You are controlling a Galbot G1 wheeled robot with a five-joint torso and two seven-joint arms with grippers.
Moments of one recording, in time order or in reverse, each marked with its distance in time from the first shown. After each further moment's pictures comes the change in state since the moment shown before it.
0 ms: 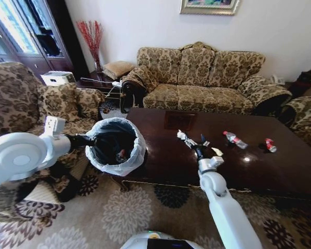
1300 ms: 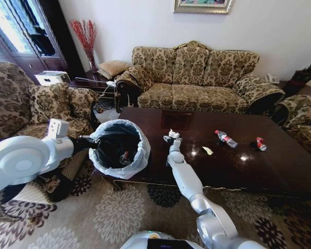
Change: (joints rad) left arm 0.008 -0.018 0.008 -0.033 0.020 -0.014 0.019; right arm 0.469 0.280 -0.081 -0.783 -0.189 0.050 0.132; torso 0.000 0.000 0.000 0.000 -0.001
